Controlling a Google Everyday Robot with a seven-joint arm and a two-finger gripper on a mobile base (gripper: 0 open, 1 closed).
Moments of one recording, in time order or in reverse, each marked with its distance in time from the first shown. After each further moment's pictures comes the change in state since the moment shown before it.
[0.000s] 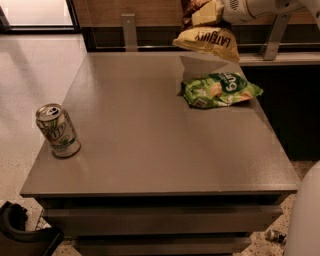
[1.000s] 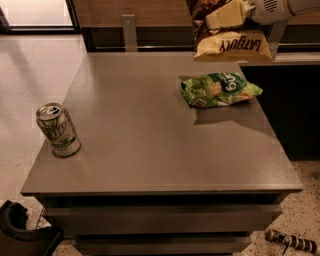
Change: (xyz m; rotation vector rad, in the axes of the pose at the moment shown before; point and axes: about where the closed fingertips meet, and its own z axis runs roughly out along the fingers) arm 0.021 0.066 -0.093 -0.049 -0.016 -0.280
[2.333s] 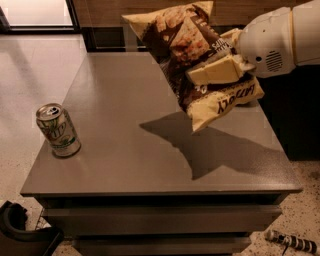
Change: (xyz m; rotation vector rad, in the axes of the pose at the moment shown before) arm 0.057 0.149 -0.031 -0.265 -0.021 -0.353
